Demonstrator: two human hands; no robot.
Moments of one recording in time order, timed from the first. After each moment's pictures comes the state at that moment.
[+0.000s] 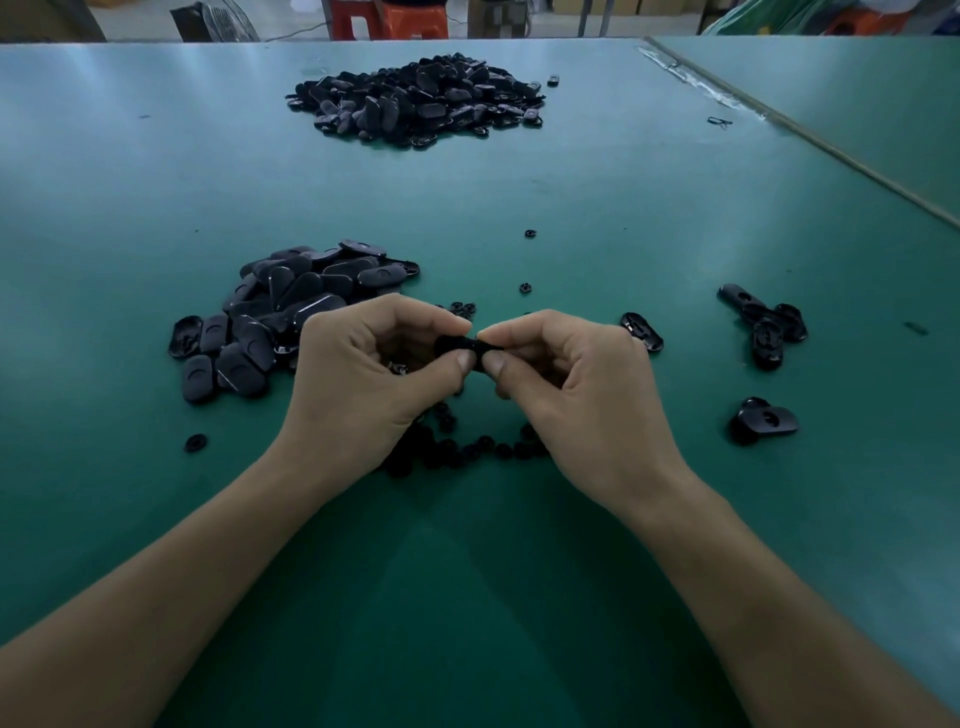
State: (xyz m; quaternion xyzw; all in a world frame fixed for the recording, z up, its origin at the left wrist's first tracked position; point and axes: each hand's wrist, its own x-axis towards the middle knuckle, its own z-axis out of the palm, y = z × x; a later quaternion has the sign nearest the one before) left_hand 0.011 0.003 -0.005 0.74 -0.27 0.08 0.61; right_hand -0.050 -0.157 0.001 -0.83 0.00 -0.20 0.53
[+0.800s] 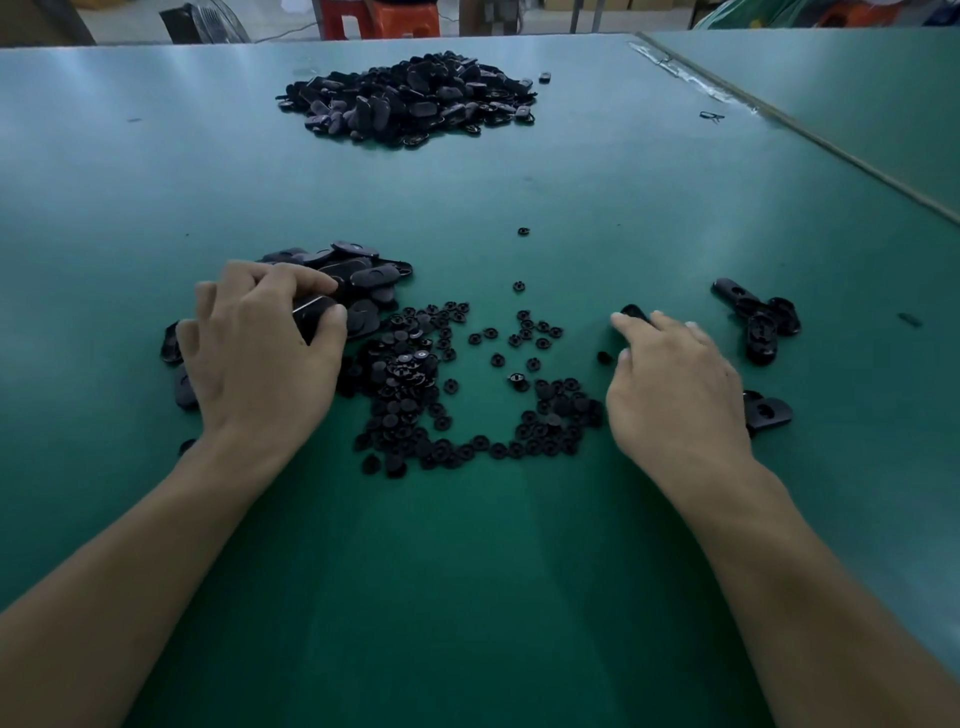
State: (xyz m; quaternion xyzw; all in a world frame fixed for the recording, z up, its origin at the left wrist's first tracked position) left_hand 0.047 0.034 -0.010 0.93 -0.05 0.24 0.27; right_hand -0.056 -0.200 0.000 -0.95 0.25 -0.06 0.14
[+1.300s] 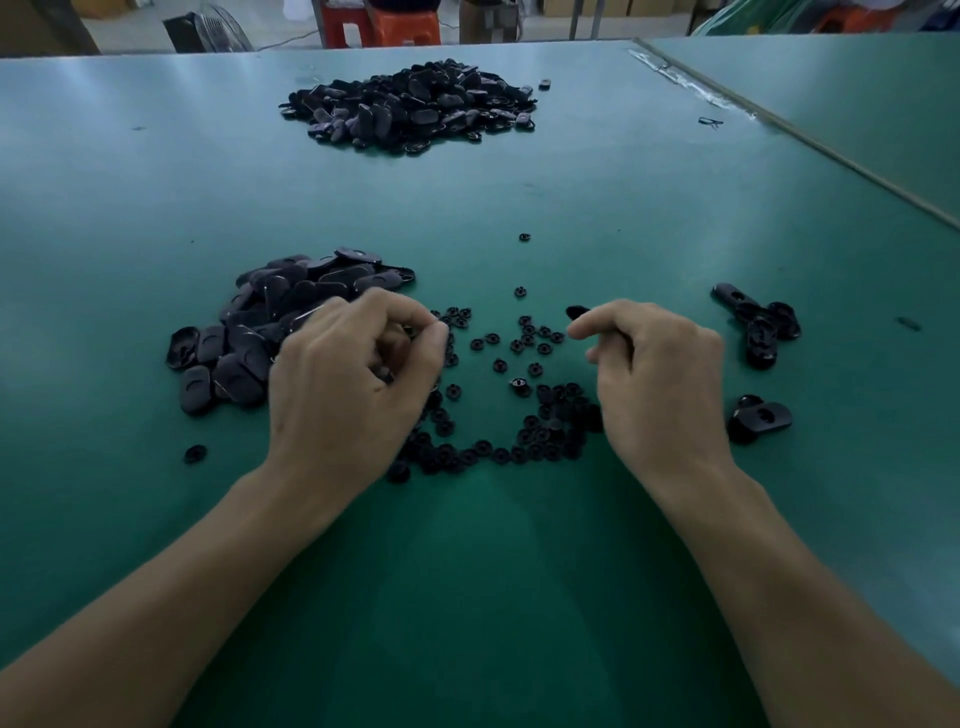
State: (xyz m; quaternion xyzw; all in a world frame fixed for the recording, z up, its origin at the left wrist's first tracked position) left_hand 0.014 0.007 -0.008 0.83 -0.26 0.28 0.40; right_hand -0.050 -0.189 -0.001 -0.90 0.13 -0.30 0.31
